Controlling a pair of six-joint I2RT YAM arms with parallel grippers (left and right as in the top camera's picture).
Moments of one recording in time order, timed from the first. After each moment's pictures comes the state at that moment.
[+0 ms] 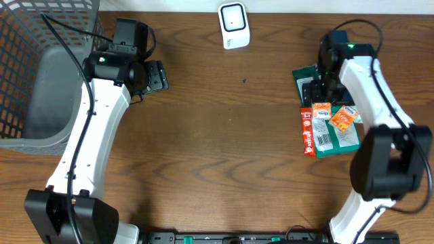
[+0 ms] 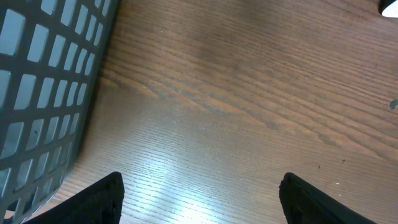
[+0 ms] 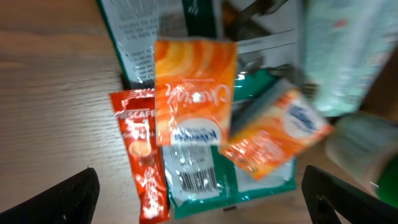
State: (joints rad) left arm -0.15 1.64 1.57 -1.08 -0.11 -0.38; right arm 0.04 1.93 1.62 -1.19 0.18 0.07
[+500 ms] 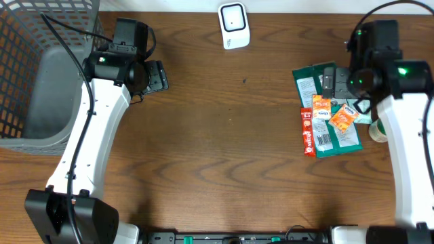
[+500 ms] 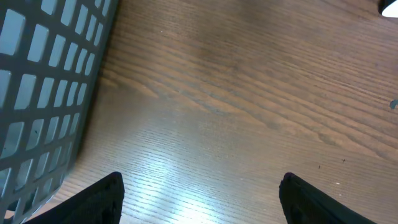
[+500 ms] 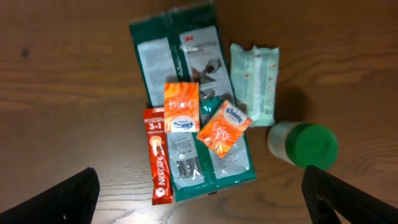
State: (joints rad) left arm -0.15 1.64 1.57 -1.08 -0.11 -0.38; right arm 0.04 1.51 1.62 -1.19 0.18 0.07
